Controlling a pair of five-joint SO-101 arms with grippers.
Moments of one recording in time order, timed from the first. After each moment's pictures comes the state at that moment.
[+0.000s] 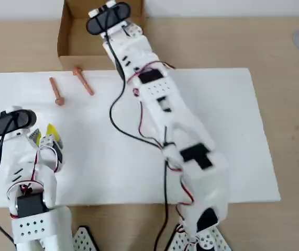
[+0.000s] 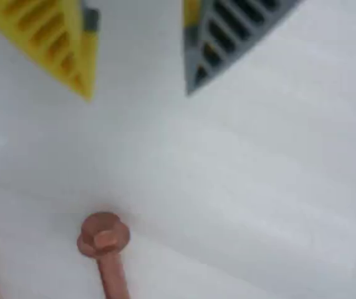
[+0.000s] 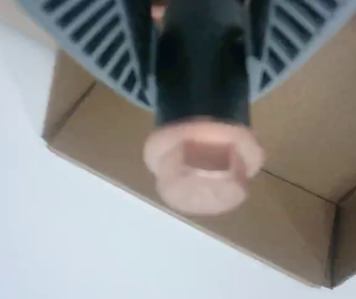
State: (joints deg) left arm -16.0 -90.5 85.8 43.7 -0.6; right arm -27.3 30.2 -13.7 4.8 9.0
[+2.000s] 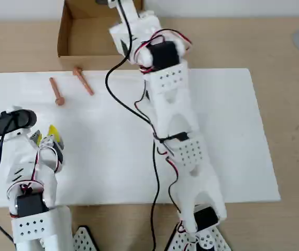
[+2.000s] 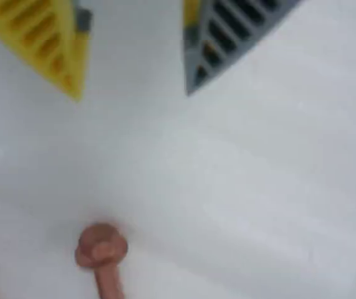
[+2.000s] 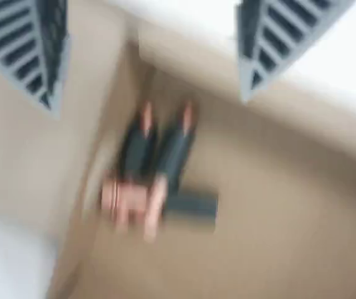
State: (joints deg) left arm -16.0 -89.1 82.7 48.0 -0.7; right arm -25.8 49.2 -93.1 88.8 -0.7
